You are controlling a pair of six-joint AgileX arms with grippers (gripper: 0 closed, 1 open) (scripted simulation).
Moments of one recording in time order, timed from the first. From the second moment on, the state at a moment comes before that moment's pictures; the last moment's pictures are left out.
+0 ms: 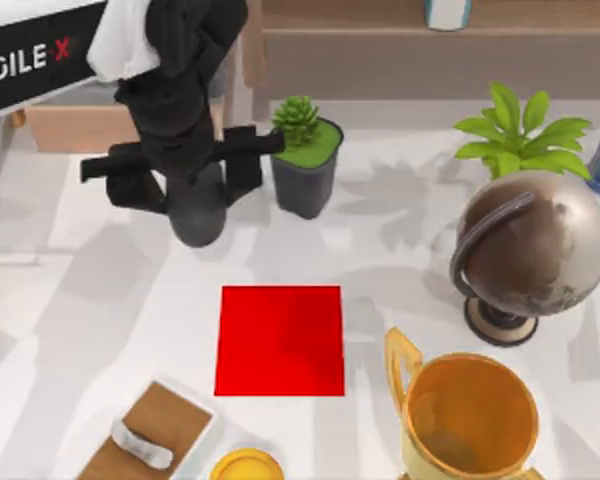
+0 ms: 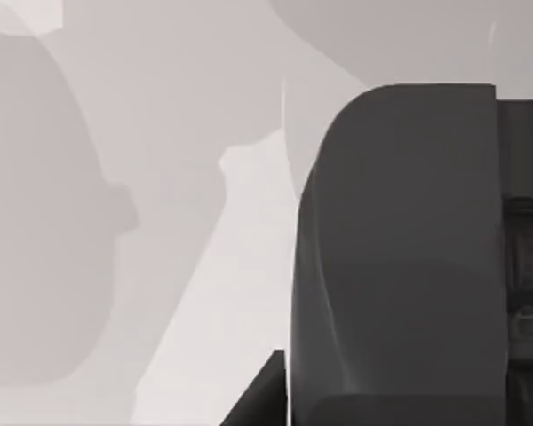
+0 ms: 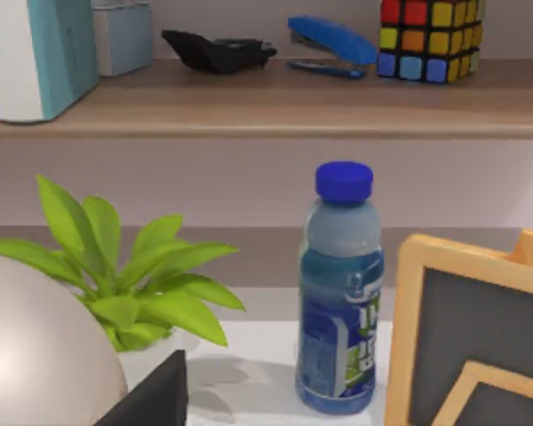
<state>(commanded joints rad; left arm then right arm) -0.45 2.04 1.62 -0.97 -0.05 -0.55 0.00 0.00 0.00 0.00 0.00 0.00</state>
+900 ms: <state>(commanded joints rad) -0.74 2.03 1.40 -0.87 -0.07 -0.73 0.00 0.00 0.00 0.00 0.00 0.00</state>
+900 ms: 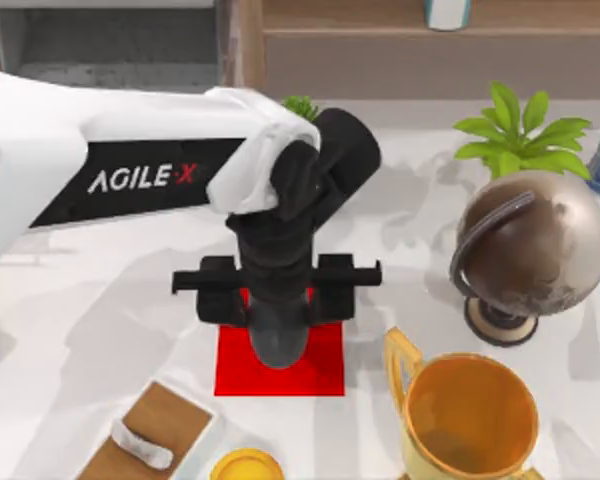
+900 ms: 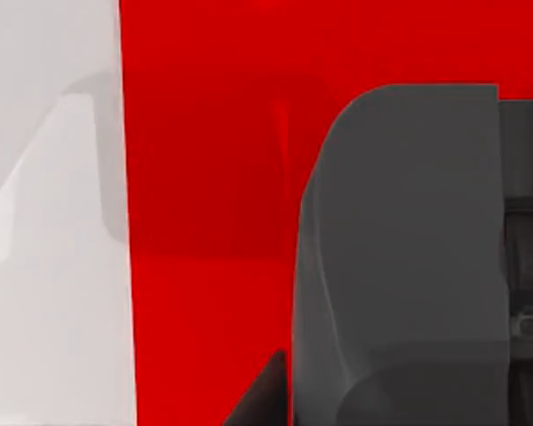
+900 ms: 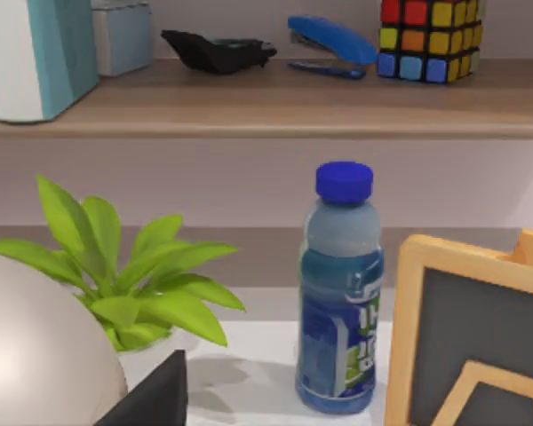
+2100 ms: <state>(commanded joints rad) -0.74 1.99 1.42 -0.84 -0.07 -0.73 0.00 0.00 0.00 0.00 0.00 0.00</state>
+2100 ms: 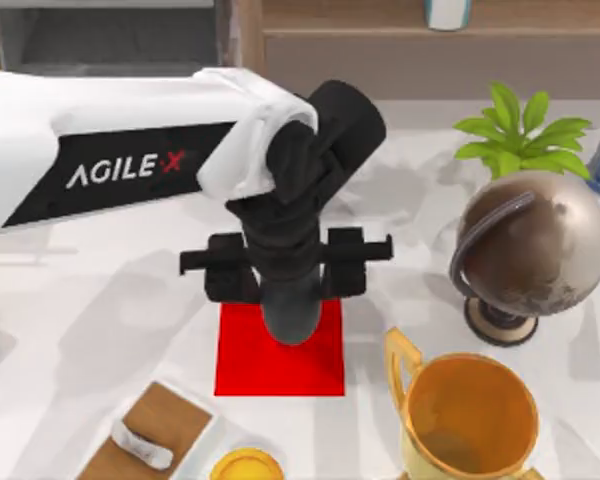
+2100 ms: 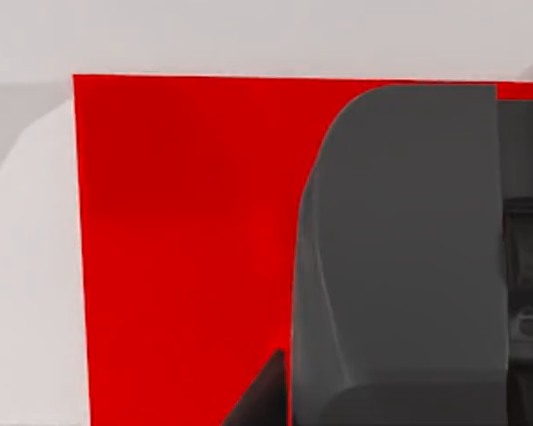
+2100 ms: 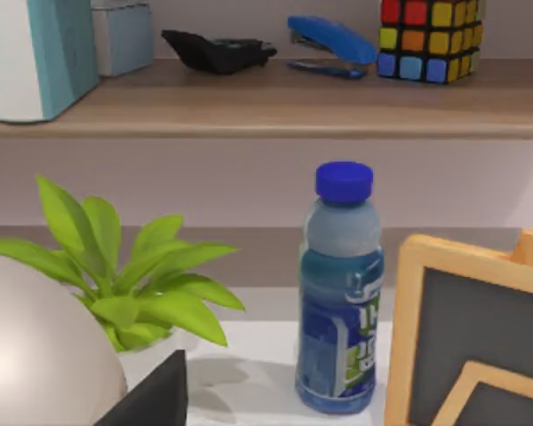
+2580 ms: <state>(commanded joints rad) -0.74 2.04 1.38 -0.83 -0.07 -0.73 0.00 0.00 0.00 0.00 0.00 0.00</state>
